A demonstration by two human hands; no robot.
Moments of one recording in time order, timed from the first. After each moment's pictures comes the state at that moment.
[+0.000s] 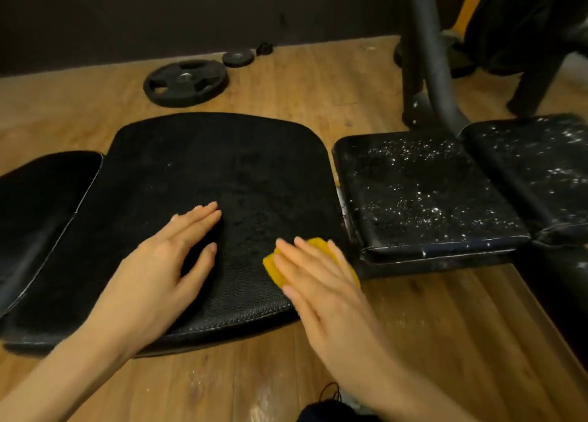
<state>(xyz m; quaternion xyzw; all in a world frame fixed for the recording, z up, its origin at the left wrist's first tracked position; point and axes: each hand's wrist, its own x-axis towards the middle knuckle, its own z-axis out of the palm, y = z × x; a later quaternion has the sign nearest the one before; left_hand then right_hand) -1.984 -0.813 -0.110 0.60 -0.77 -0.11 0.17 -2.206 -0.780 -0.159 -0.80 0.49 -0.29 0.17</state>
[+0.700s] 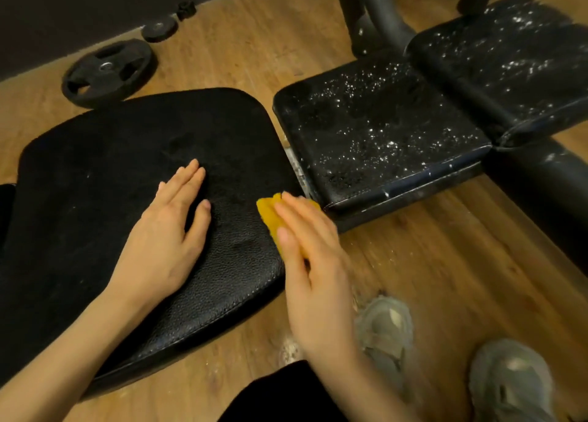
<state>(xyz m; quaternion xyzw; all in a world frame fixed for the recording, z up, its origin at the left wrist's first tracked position) -2.027 -0.874 -0.135 0.56 -0.81 -0.13 0.12 -2.190 -0.780 -0.178 -0.49 0.61 -0.57 0.26</state>
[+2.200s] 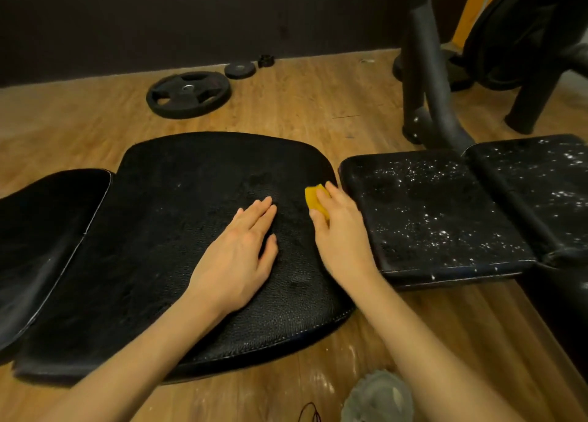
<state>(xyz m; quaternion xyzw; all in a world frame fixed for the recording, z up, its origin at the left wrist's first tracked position) -2.033 -0.871 -0.133 0.56 -0.81 -0.09 0.15 -2.200 -0.897 -0.149 -0.67 0.65 -0.30 0.19</state>
